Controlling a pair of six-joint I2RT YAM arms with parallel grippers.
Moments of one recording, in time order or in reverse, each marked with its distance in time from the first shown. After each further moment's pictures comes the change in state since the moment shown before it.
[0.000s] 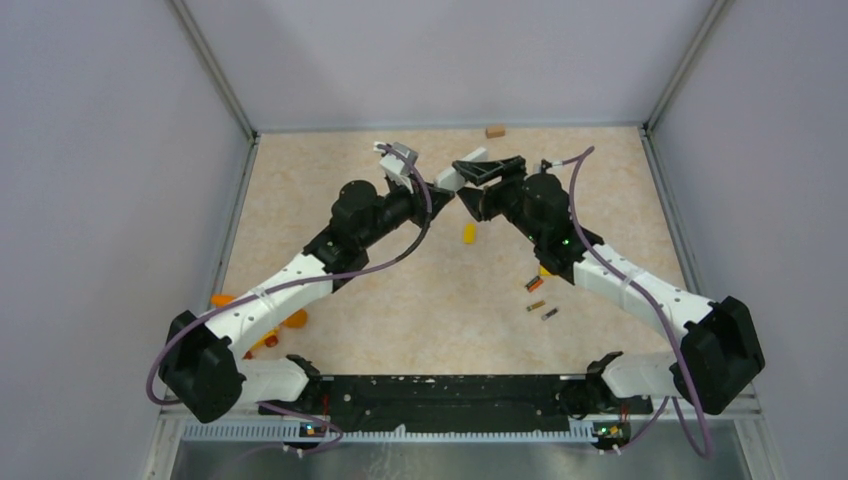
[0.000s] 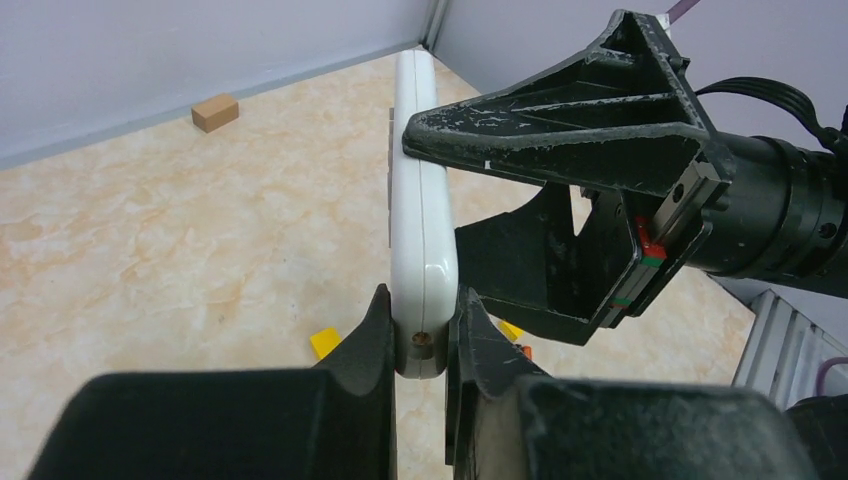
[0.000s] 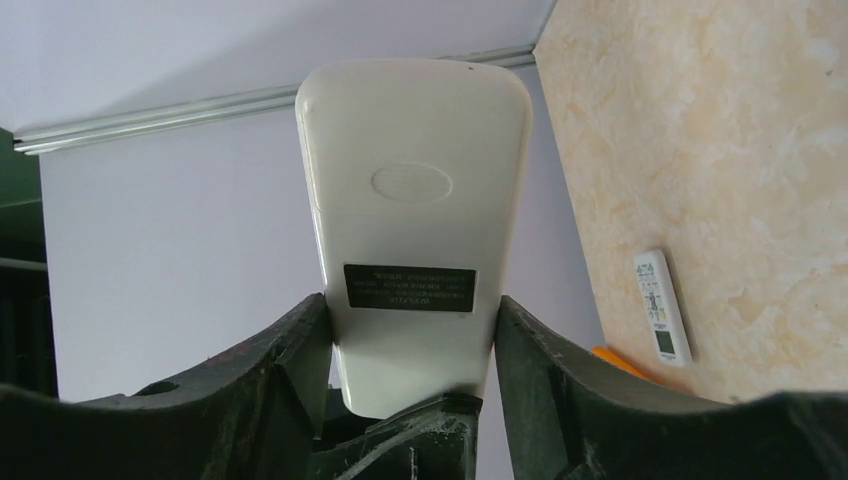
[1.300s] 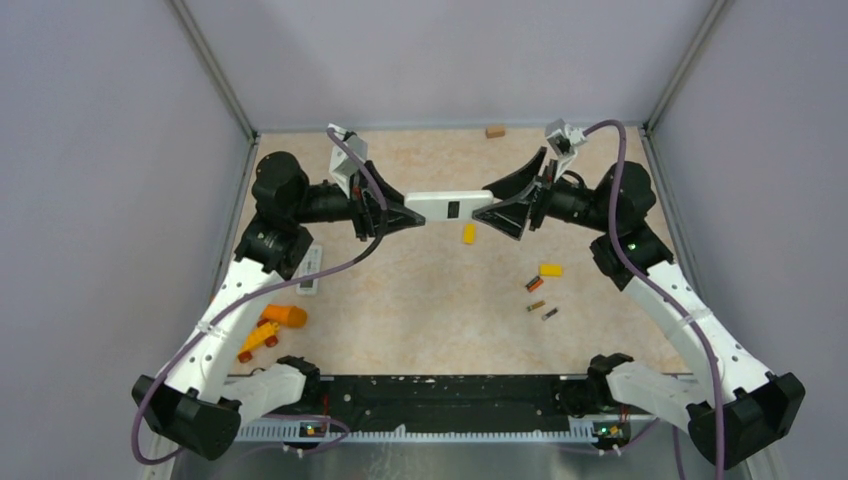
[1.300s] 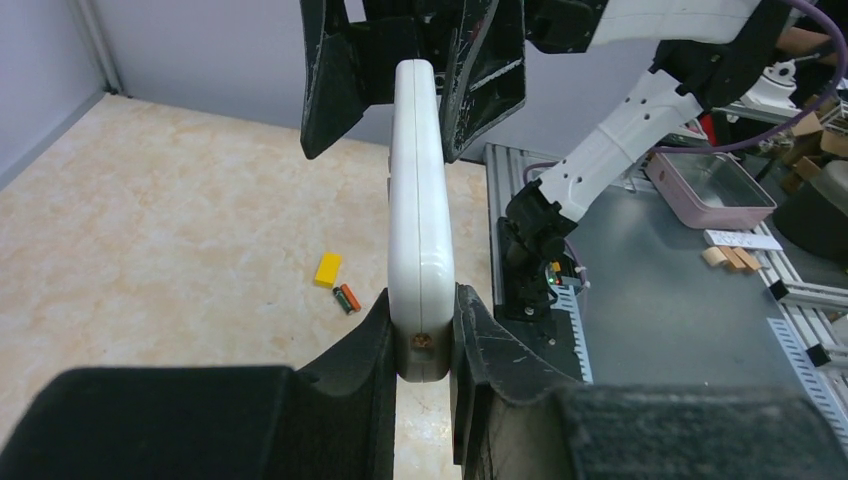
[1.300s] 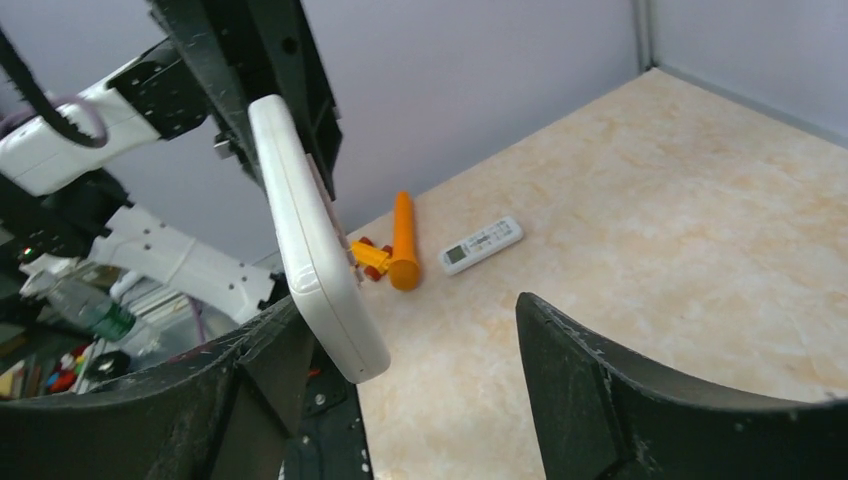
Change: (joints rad) left arm 0.280 -0.172 0.217 -0.290 0.934 0.023; right arm -0.224 -0.257 0.093 -0.110 -0.848 -1.195
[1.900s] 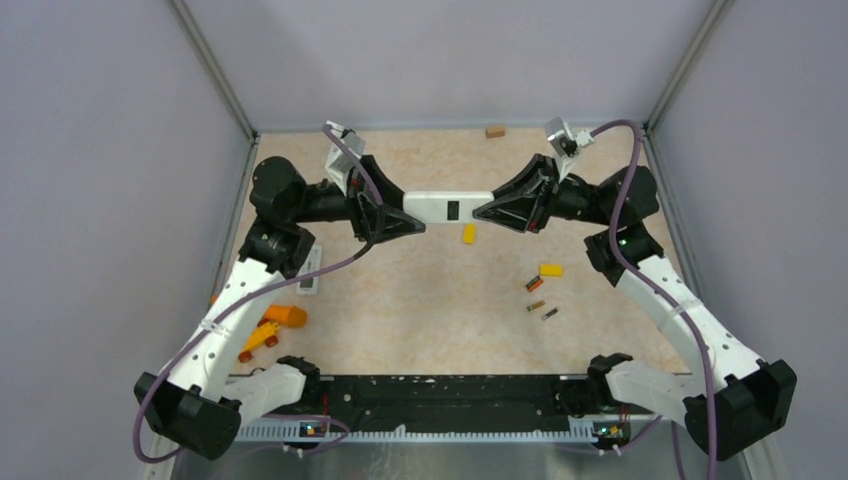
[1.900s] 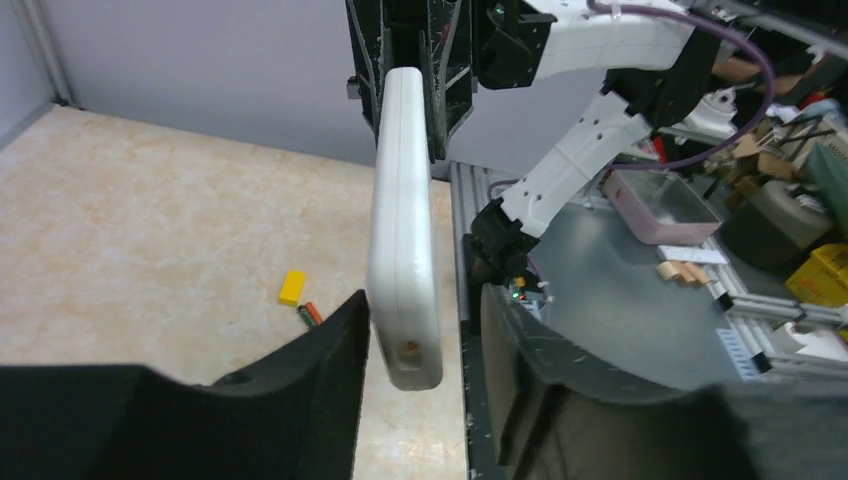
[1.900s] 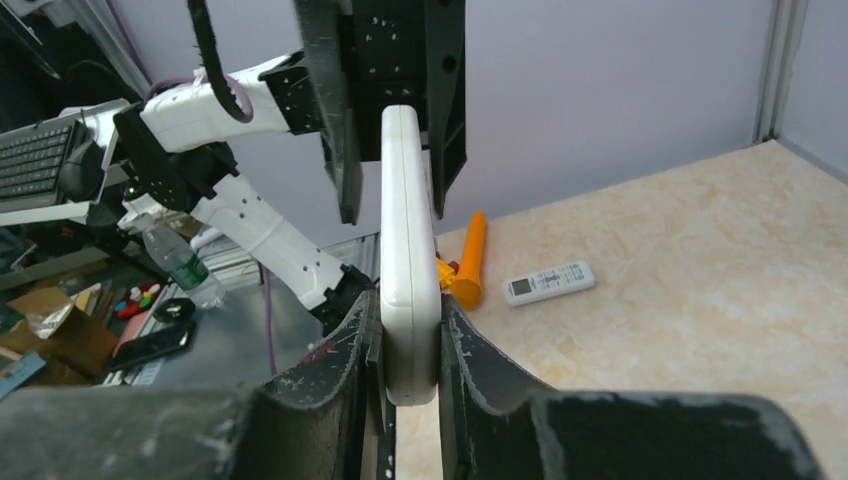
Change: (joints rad) left arm 0.002 -0.001 -0.035 0.156 0.070 -0.157; right arm 0.000 0.040 -0.016 0.308 -0.252 0.127
